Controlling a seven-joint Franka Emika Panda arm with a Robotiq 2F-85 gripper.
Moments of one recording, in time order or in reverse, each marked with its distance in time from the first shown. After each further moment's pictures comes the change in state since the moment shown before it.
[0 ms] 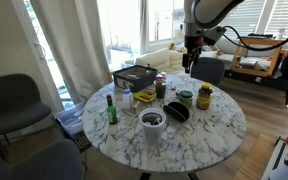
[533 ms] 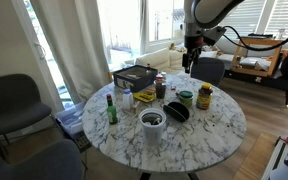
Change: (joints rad) arm 0.000 0.000 -0.001 0.001 0.000 0.001 0.001
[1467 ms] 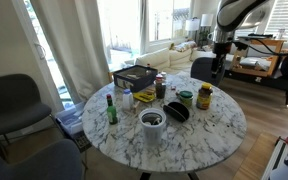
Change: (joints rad) arm -0.081 -0.032 -0.314 -0.116 0.121 0.022 -0.418
